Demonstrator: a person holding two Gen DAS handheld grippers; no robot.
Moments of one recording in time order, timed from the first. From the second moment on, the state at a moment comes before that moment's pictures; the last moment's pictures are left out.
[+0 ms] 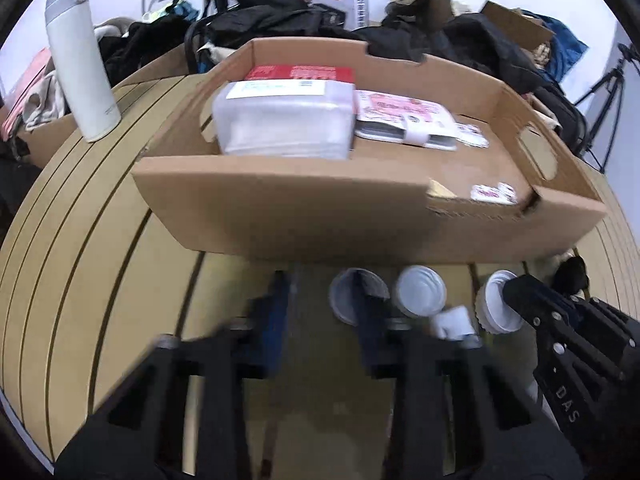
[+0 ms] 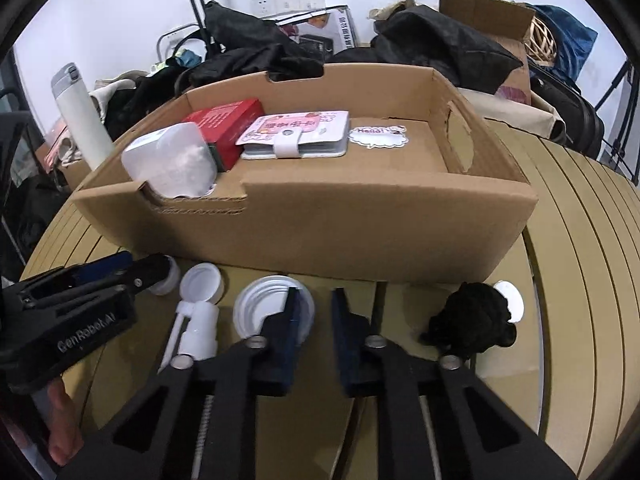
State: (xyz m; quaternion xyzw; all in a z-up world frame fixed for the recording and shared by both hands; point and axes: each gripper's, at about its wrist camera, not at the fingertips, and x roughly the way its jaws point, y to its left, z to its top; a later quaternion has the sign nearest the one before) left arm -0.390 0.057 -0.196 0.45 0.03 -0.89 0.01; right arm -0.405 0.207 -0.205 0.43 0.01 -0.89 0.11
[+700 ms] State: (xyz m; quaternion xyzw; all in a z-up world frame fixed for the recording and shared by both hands) left arm -0.188 -0.013 -0.066 0.41 0.10 -0.91 -0.03; right arm -0.200 0.275 -0.112 0.40 0.00 -0.91 0.09
